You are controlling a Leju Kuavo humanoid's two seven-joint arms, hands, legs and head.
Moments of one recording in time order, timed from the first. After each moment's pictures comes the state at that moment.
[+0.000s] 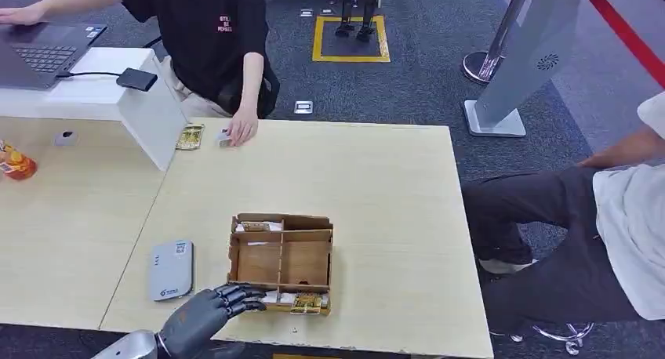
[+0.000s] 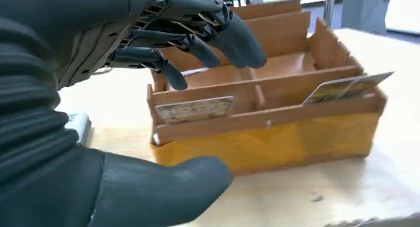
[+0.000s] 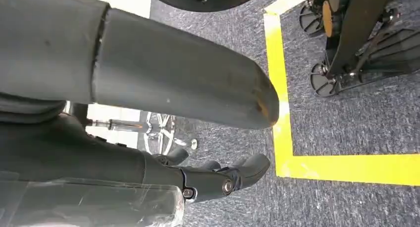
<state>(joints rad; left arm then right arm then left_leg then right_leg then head) -0.08 0.57 -0.87 -1.67 -0.70 0.05 -0.28 -0.01 0.03 0.12 -0.16 -0.27 -0.14 0.14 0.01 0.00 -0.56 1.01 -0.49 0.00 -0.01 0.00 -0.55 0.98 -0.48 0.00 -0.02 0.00</state>
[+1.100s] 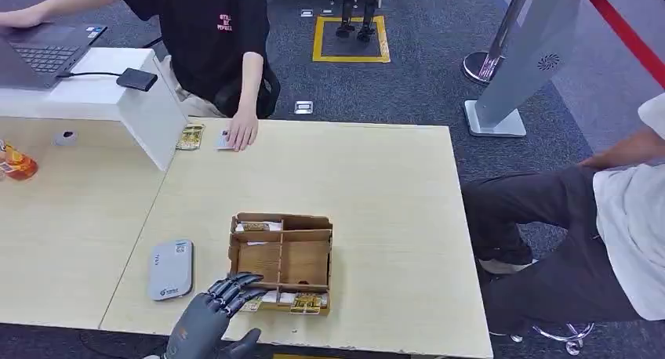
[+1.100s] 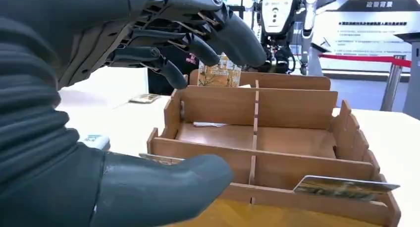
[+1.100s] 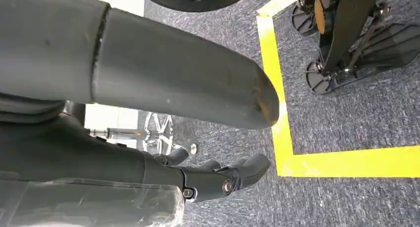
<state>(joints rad) 0.08 0.40 -0.77 -1.67 -0.92 0.34 -0.20 0.00 0.04 0.09 -0.16 -0.30 -0.18 0.13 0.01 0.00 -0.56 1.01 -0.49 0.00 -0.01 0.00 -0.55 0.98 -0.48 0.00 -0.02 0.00</state>
